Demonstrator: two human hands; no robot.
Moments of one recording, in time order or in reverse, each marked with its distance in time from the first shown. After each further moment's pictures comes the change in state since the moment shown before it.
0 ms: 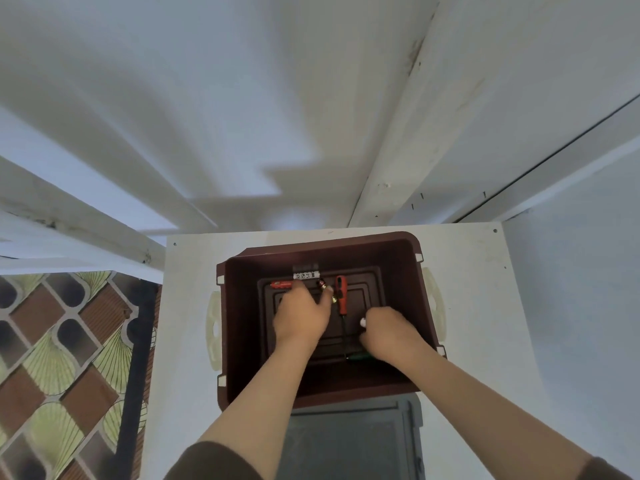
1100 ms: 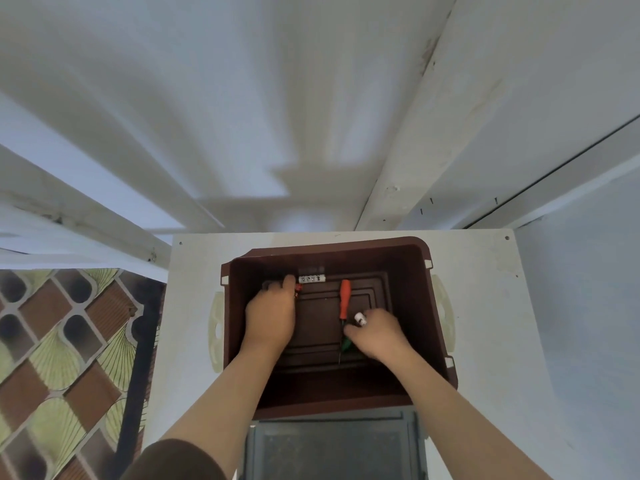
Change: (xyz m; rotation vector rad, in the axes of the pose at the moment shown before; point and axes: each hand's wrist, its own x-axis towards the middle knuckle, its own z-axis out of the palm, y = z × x) left_hand 0.023 -0.042 -0.017 0.548 0.166 0.319; right_hand 0.013 -0.011 0.012 0.563 0.017 0.089
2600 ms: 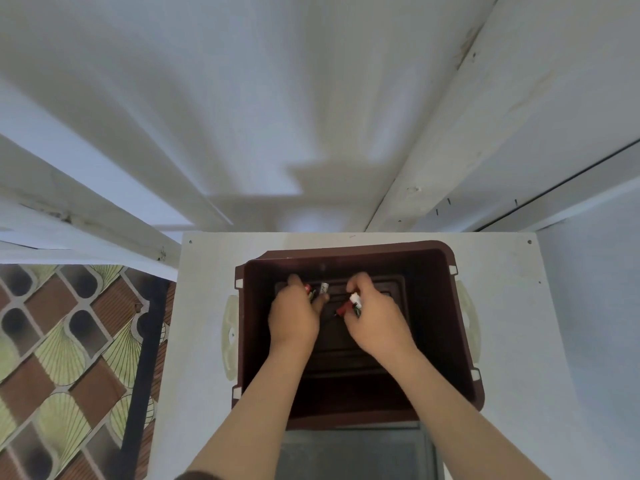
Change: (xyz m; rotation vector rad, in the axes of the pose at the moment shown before) left_hand 0.007 0.014 -0.002 -0.559 -0.018 -0.304; right_hand 0.003 -0.025 0.011 -0.152 0.266 -0.444
